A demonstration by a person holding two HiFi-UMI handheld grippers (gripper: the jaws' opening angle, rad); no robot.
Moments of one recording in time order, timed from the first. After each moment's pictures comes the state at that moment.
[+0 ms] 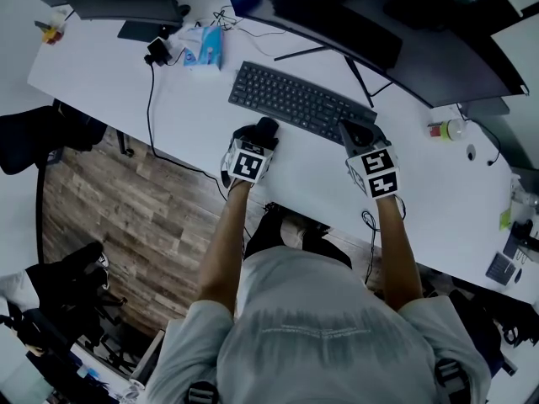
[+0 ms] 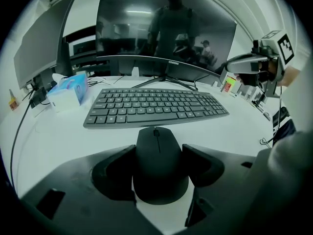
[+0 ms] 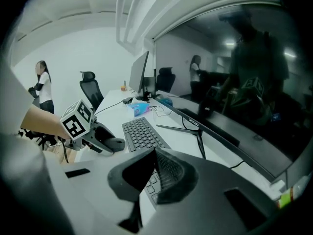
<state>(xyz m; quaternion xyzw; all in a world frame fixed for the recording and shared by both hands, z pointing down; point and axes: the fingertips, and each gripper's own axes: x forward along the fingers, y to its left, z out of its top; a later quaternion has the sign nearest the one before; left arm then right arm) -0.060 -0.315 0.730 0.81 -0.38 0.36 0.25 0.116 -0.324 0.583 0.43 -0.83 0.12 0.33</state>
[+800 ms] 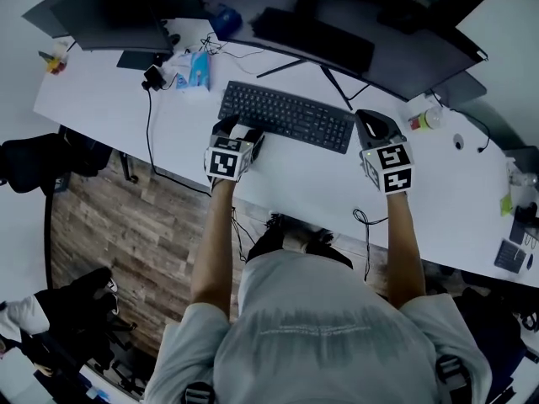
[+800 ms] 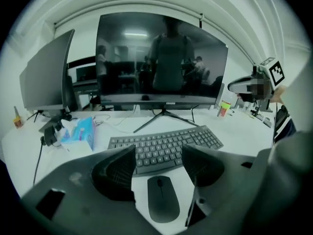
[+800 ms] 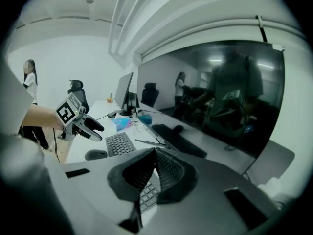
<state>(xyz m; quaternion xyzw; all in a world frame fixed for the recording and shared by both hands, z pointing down) -0.052 -0.357 0.618 0.85 -0.41 0.28 0.18 0.191 -0.323 0.500 0.52 -0.81 0.07 0.28</state>
